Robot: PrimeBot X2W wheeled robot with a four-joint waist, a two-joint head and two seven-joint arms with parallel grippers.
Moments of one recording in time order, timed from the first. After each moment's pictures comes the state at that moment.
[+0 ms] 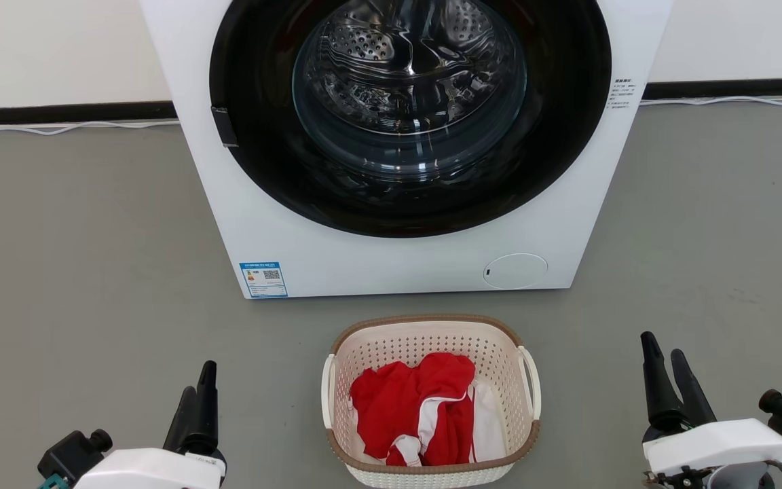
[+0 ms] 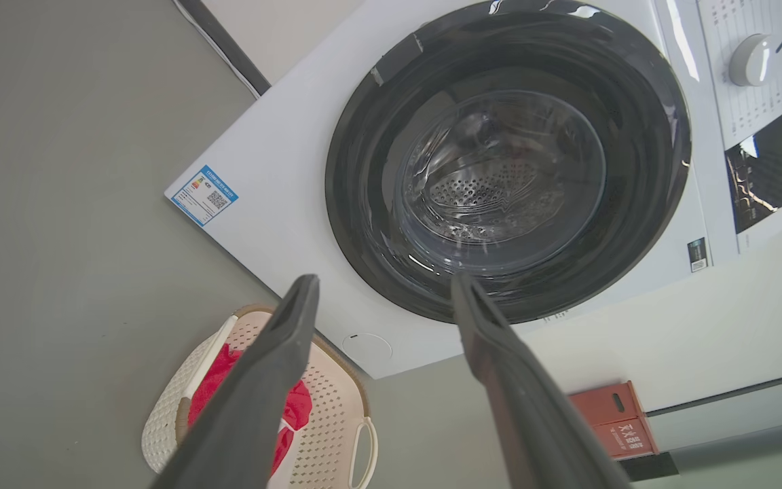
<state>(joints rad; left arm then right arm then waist) -0.01 0.03 0.02 0.28 -1.02 -0.09 -0.07 -0.02 -0.05 -0.08 0.23 0.76 0.12 -0.07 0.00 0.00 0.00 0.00</state>
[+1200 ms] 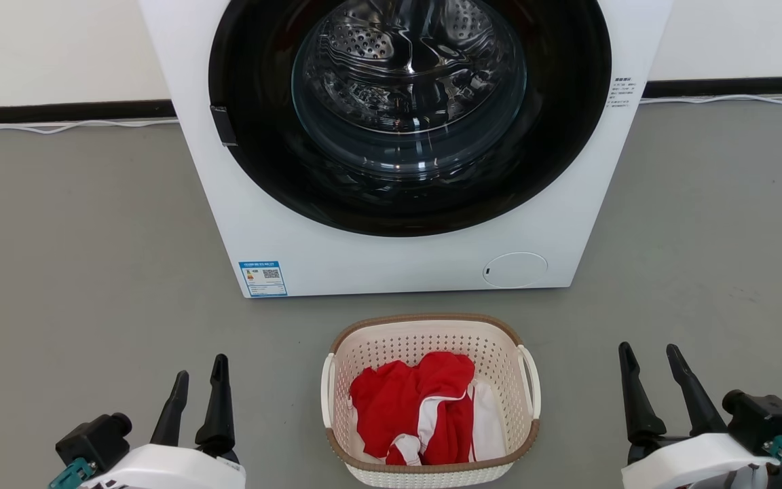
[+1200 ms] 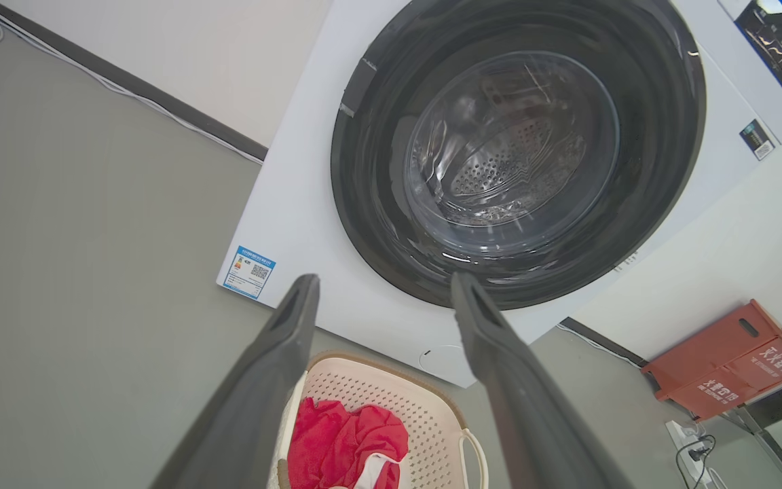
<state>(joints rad) -0.01 0.04 0.00 0.26 -0.63 -0.08 -0.18 0.00 -0.06 -0.05 0.24 0.29 0.12 -0.17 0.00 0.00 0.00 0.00</state>
